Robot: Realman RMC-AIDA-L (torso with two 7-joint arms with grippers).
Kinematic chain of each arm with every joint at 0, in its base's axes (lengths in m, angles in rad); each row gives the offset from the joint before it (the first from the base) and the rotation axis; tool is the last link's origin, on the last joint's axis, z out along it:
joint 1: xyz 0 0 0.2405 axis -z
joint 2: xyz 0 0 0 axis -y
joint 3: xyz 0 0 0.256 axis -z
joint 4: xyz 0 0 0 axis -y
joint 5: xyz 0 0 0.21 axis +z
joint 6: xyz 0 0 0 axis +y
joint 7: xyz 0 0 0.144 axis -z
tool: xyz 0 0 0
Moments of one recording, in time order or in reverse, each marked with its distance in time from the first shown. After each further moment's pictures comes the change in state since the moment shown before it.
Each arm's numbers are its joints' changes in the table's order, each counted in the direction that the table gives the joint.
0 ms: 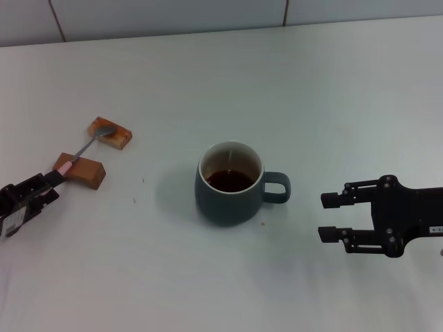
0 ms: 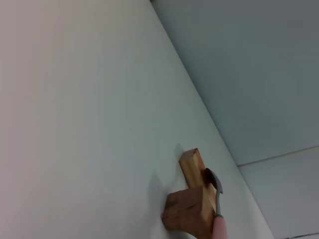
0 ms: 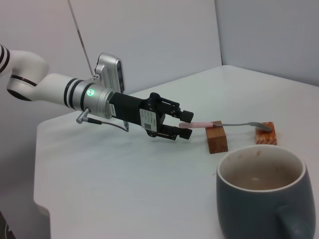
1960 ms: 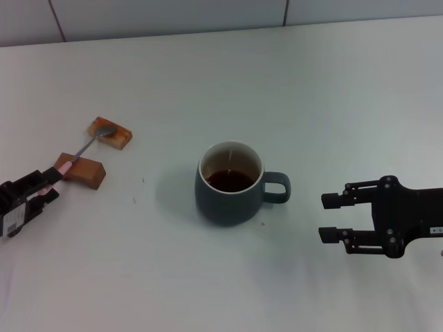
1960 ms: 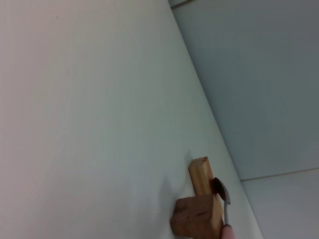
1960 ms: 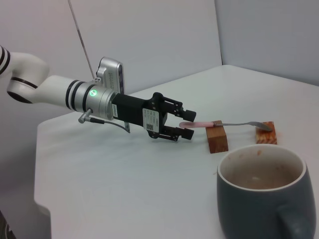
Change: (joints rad) left arm 0.003 0.002 0.017 0.024 -0.010 -0.027 0.061; right arm 0.003 0.000 0.000 0.002 0.000 -0.002 0.000
